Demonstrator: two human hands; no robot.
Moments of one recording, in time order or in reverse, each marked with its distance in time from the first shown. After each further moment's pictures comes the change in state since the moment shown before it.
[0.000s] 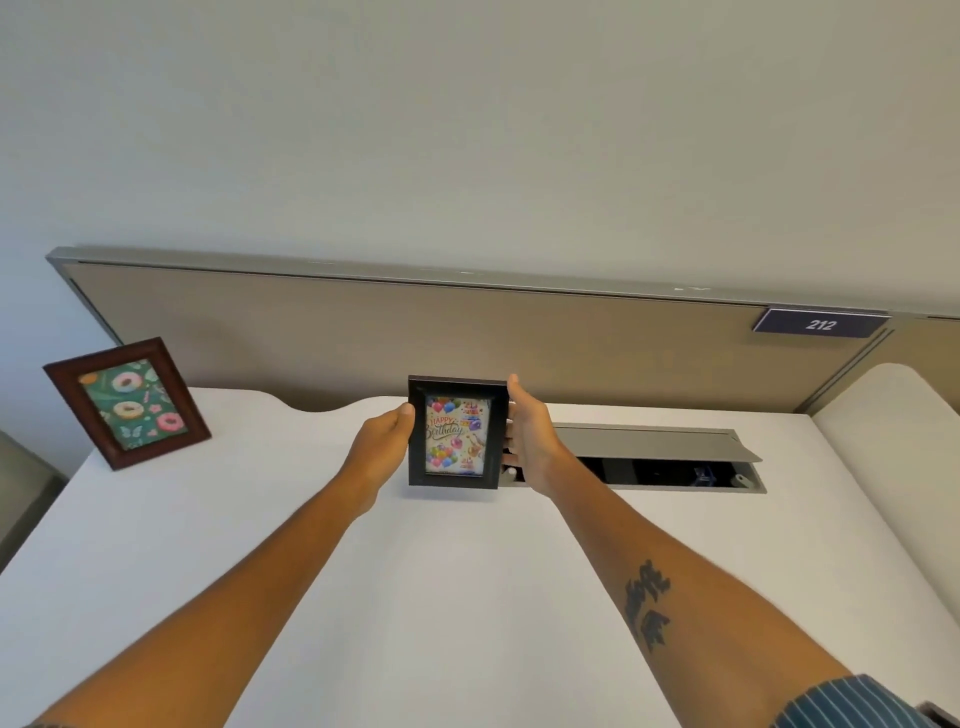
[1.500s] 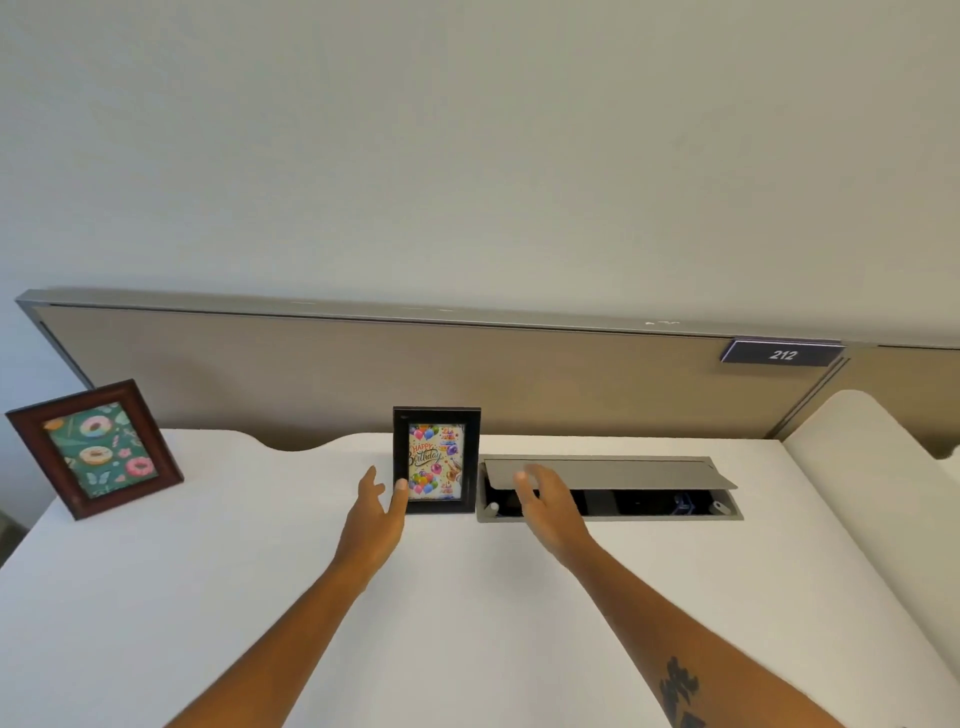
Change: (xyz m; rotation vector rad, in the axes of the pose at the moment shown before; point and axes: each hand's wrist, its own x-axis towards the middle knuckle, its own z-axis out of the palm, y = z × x) left_hand -0.010 -0.042 0.029 0.146 0.055 -0.023; right_hand -0.027 0.050 -0.064 -0.652 0.279 -0.274
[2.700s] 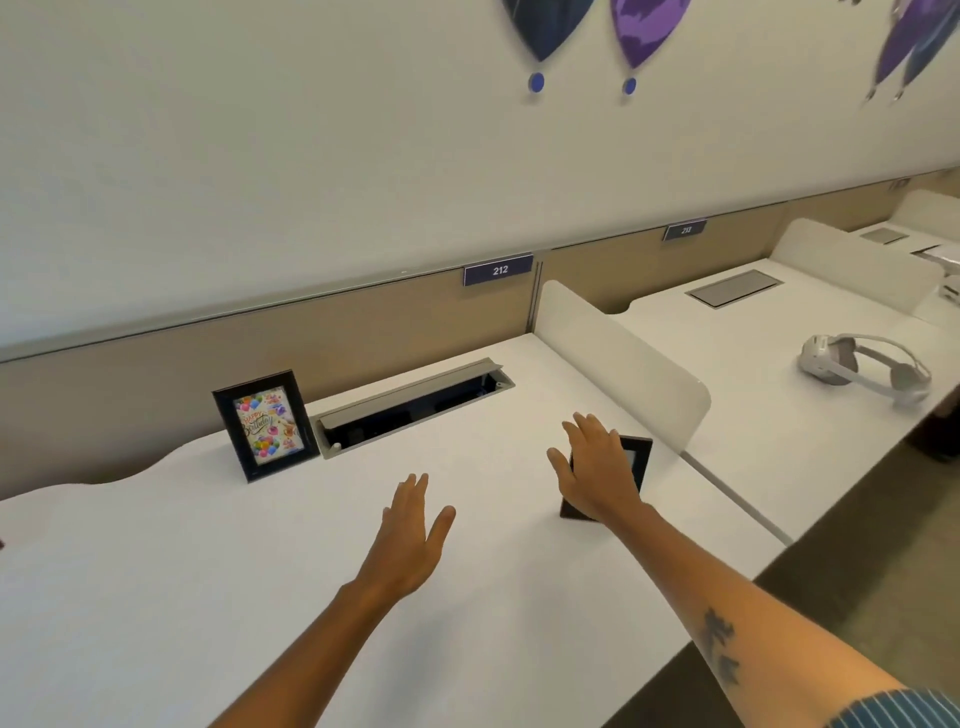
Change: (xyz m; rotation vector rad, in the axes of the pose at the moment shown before) left_hand -0.282 -0.004 0.111 0.393 -0.520 0.662; right_hand -0.338 0.123 -0.187 -0.652 0.472 0.104
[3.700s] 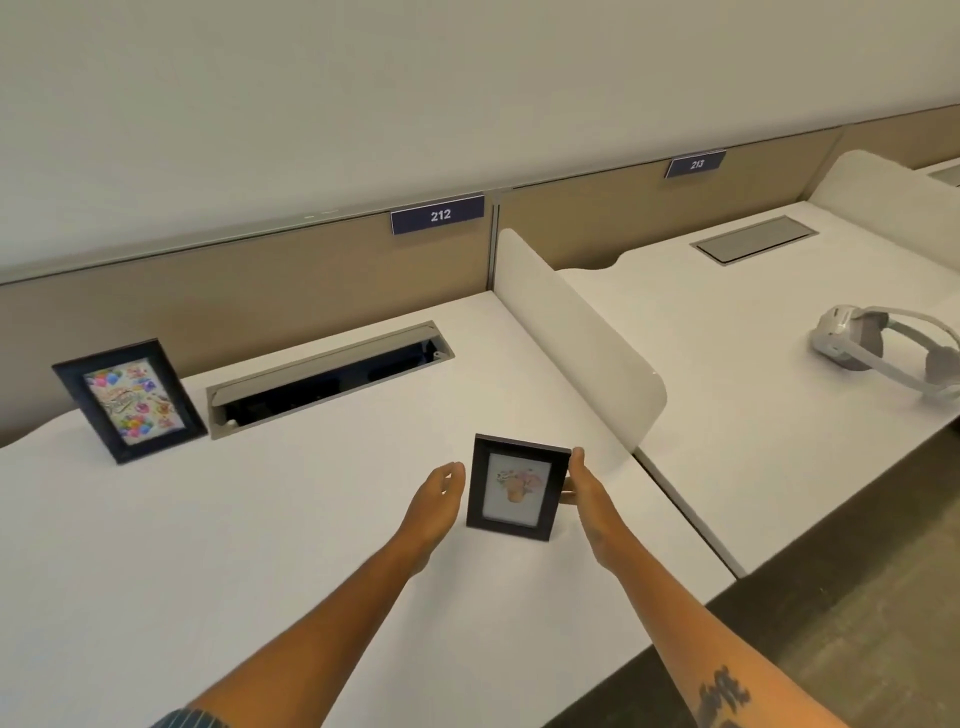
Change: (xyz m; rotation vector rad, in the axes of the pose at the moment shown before) left_hand 0.138 0.130 0.181 -0.531 -0.088 -0.437; right_hand 0.043 0.198 0.043 1.099 -0.343 0.521
